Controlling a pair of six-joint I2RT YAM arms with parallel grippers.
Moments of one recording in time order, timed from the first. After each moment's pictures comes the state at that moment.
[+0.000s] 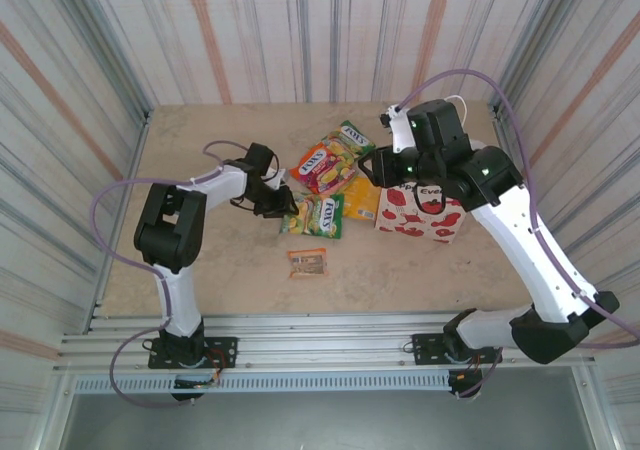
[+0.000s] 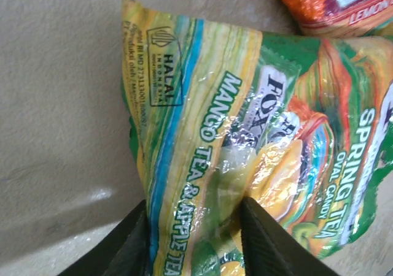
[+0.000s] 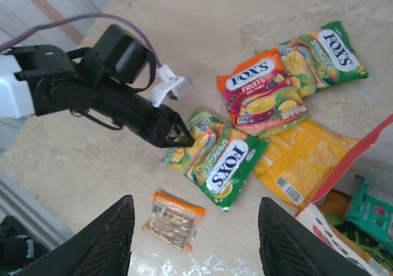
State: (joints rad) left arm -0.36 1.96 1.29 -0.59 0.47 -0.32; right arm 0.60 1.29 1.65 -1.02 -0.11 0.28
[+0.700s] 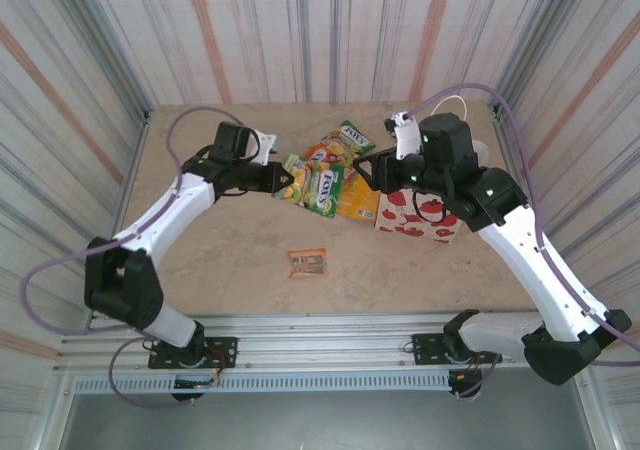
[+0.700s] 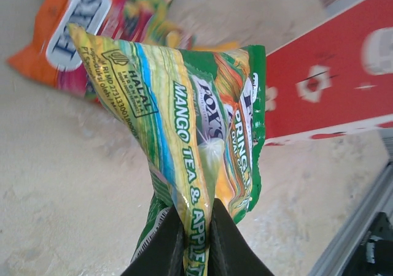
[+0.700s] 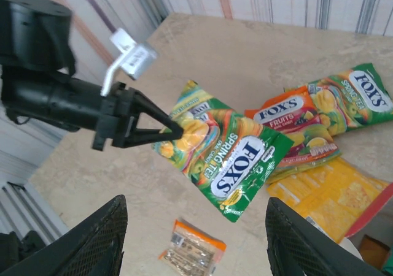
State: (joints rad) left arm -0.37 1.49 1.25 -0.55 0.51 -0.22; right arm 0.58 1.18 1.46 -0.77 -0.19 0.28
